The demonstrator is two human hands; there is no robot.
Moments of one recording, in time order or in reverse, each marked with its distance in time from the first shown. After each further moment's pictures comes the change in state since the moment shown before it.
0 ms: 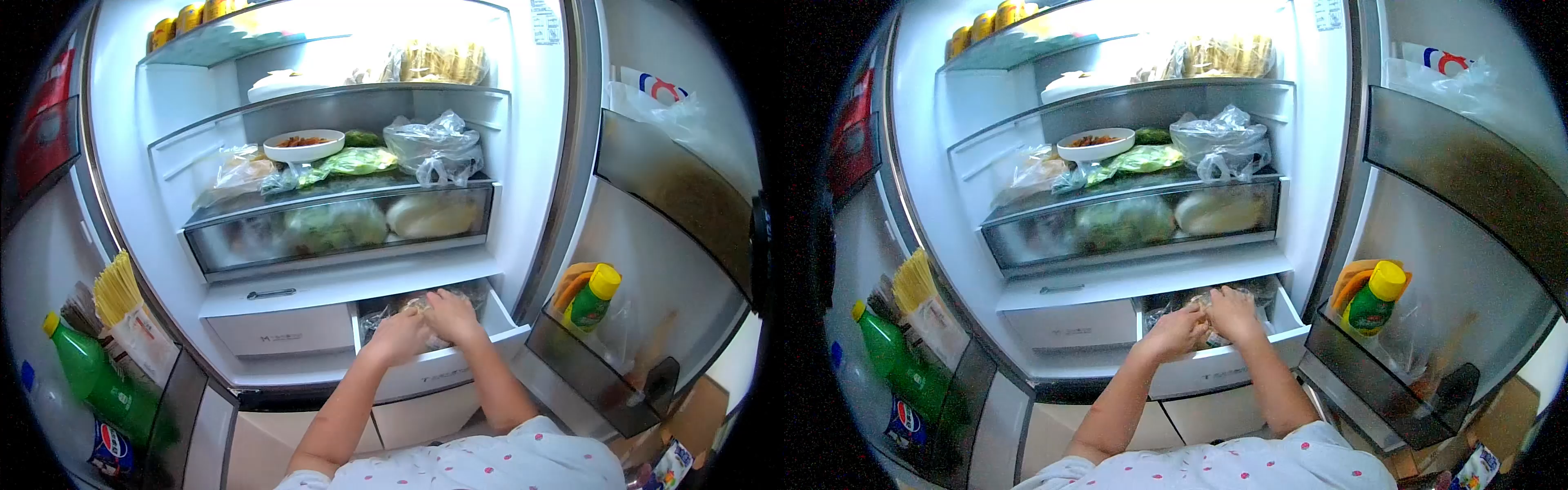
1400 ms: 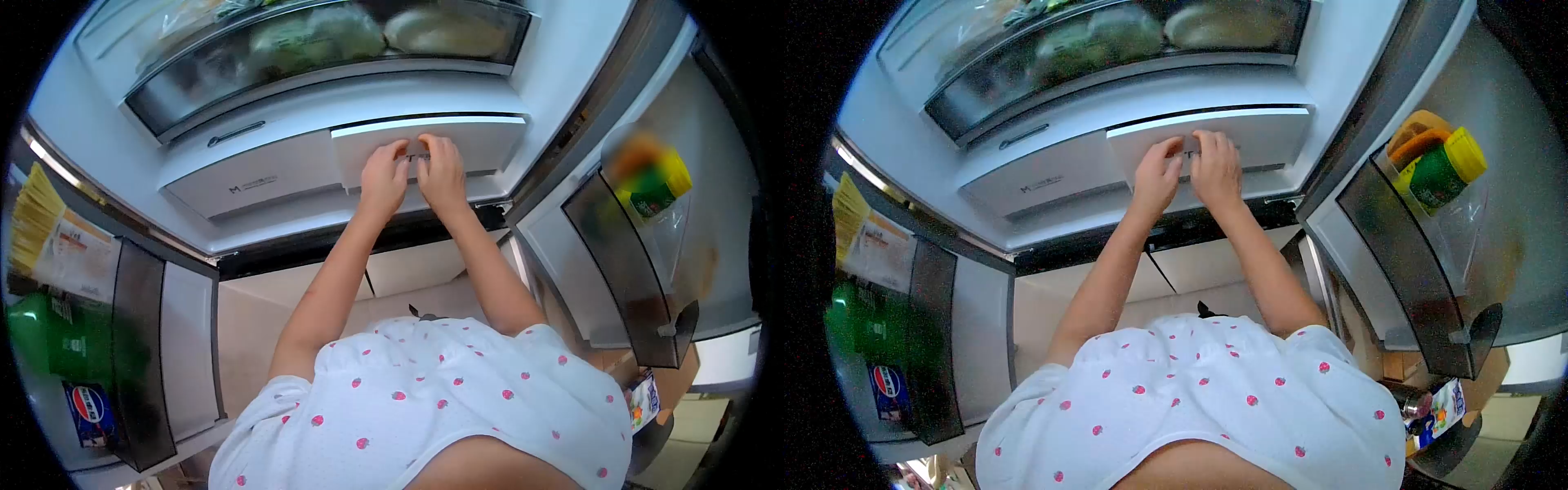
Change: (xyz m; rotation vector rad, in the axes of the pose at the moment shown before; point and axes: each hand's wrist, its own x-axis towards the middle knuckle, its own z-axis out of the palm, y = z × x) left_hand 0.020 -0.065 0.079 -0.408 0.640 -0.035; right_hand -0.007 -0.012 0.063 0.326 0.400 -0.050
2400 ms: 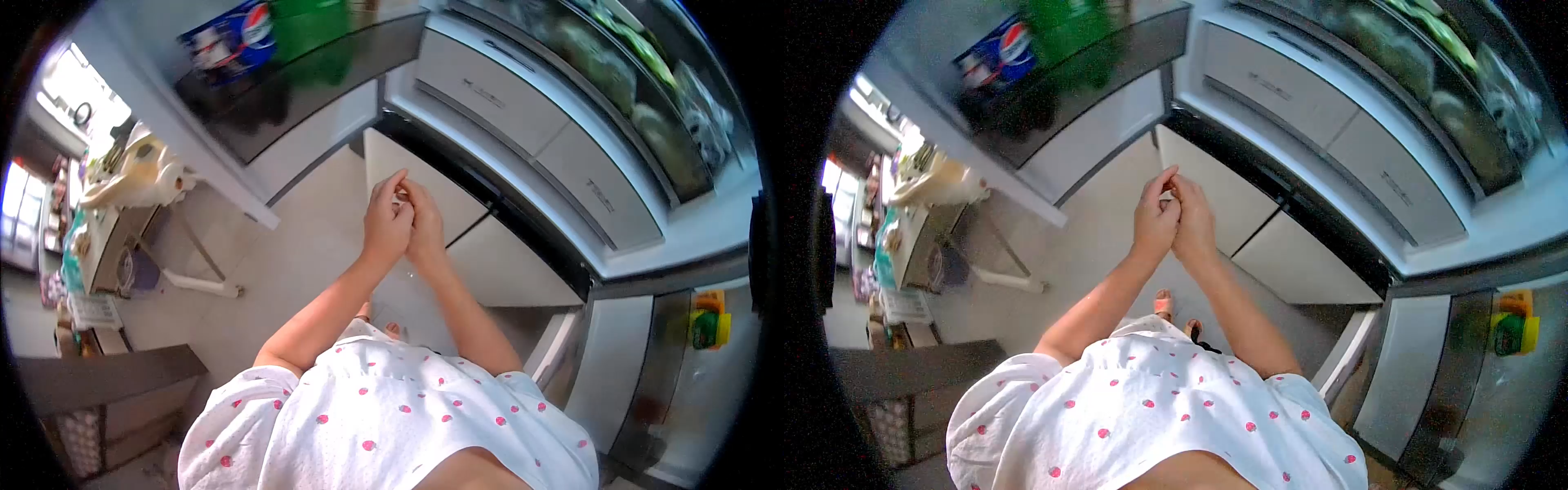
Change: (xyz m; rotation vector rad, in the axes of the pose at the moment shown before) left_hand -0.273 0.079 -0.172 -0.033 0.734 -0.603; right_hand -0.181 -0.268 0.001 0.975 -0.691 -0.076
